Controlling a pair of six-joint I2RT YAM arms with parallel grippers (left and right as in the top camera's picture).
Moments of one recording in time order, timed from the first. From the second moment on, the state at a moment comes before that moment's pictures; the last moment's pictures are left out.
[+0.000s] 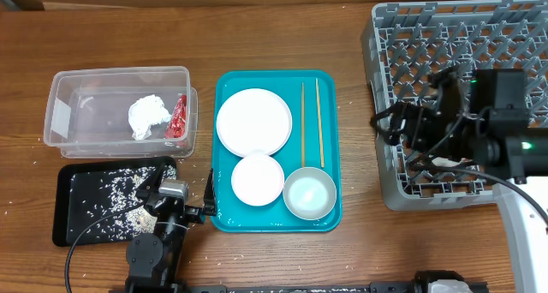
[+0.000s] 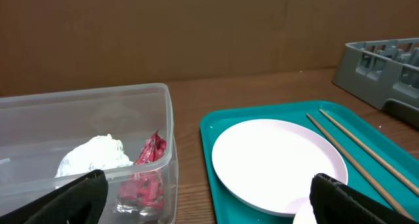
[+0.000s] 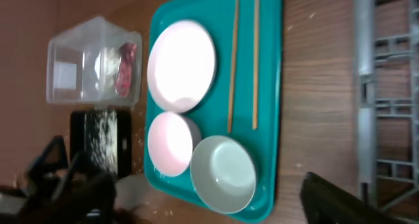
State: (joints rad) left arm -0.08 0.02 0.01 -0.07 0.07 0.01; right arm 0.05 1.23 1.31 -1.13 -0.57 0.25
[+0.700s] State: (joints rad) left arm -0.08 0.02 0.01 -0.07 0.07 0.01; right arm 0.52 1.88 1.27 -0.51 -0.08 0.53
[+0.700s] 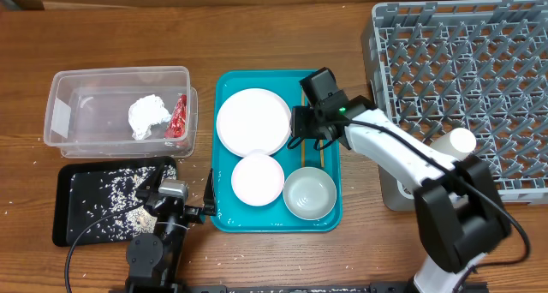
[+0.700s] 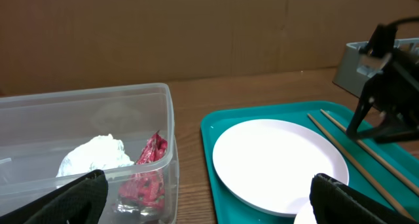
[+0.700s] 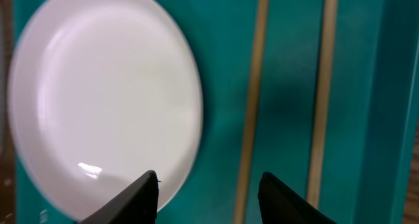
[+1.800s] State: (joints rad) left arm -0.08 0.02 0.01 -0.07 0.07 0.01; right arm 0.31 1.58 1.37 -0.71 0.04 0.43
